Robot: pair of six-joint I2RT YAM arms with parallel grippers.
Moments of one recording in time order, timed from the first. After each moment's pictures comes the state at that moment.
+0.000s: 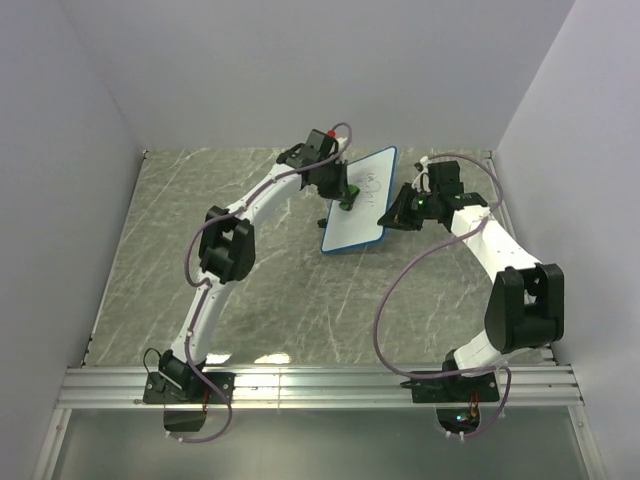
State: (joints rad) left arm -0.57 2.45 2.31 -0.67 0.38 -0.37; right arm 0.15 1.55 1.17 -0.48 -0.51 0.52
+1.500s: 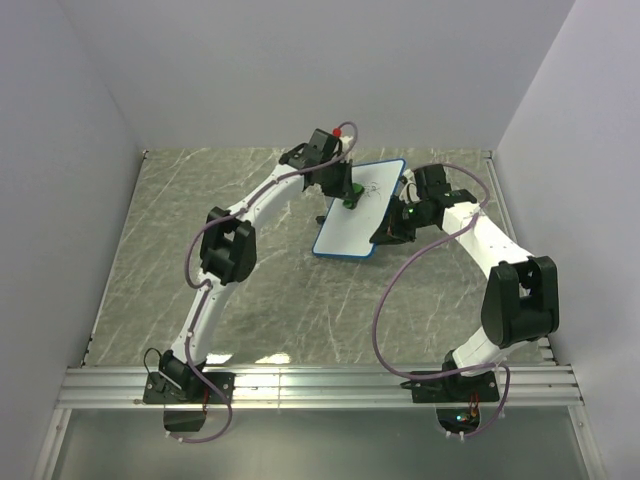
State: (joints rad) left arm -0.59 2.44 2.33 -0.65 0.39 -0.32; right arm 0.21 1.59 1.21 -0.67 -0.55 0.46
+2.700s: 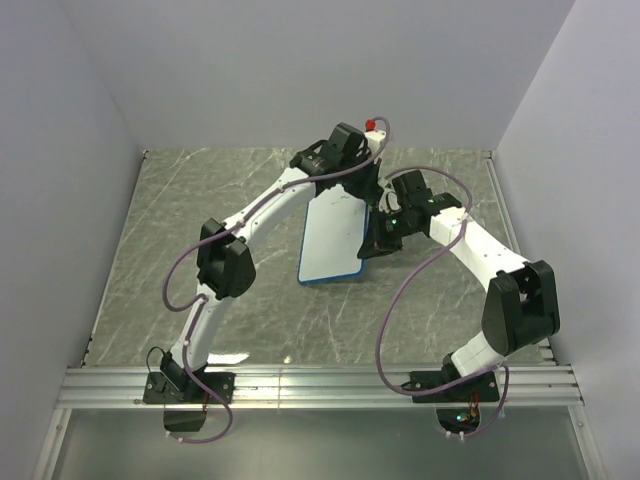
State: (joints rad) left arm -0.71 2.28 2.32 -0.68 0.30 -0.16; right arm 0.35 1.55 1.20 -0.74 -0.54 0.36
